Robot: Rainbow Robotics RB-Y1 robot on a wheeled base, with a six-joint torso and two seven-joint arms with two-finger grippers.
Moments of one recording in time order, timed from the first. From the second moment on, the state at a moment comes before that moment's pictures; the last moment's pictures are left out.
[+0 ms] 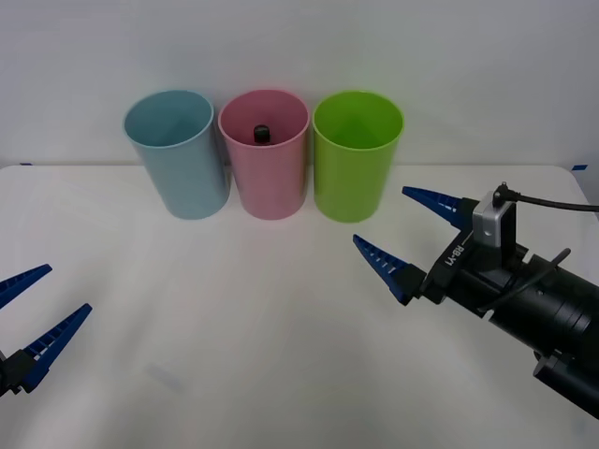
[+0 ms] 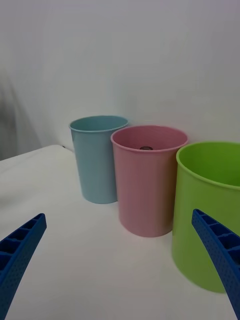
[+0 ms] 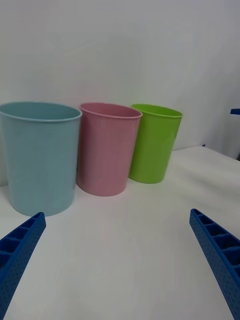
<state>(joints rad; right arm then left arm) 0.12 -0.70 0.19 -2.07 1.19 -0.43 -0.21 0.35 0.40 0.52 -1.66 -0.96 -1.22 0.00</state>
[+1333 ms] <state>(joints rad) 0.38 -0.54 -0.40 -1.81 1.14 -1.22 -0.04 0.35 0.40 0.52 -1.66 -0.96 -1.22 0.00</state>
